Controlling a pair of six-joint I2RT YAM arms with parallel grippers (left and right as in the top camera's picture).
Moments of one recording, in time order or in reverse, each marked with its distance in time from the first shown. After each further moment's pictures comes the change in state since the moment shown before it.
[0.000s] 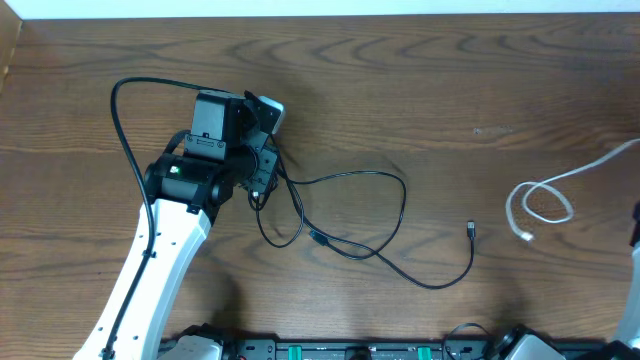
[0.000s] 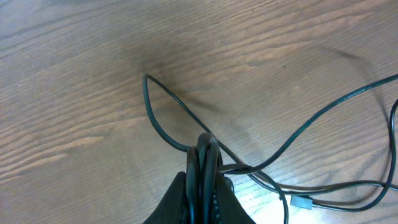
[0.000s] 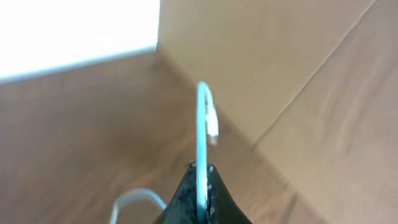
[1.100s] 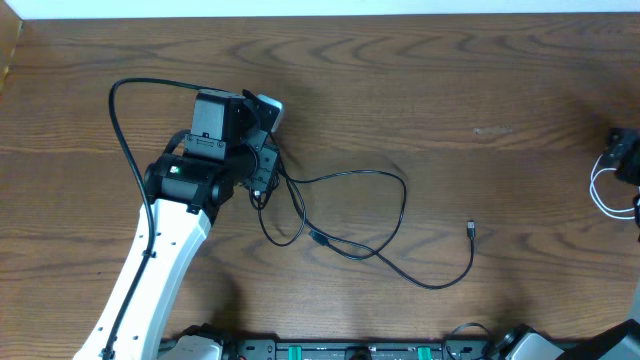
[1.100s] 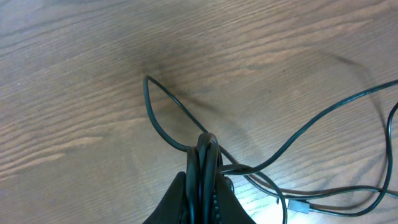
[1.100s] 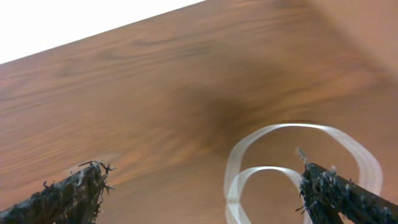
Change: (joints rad) left arm 0.000 0.000 0.000 0.009 0.002 -0.034; right arm -0.037 0.067 0.000 -0.274 -0.515 0.060
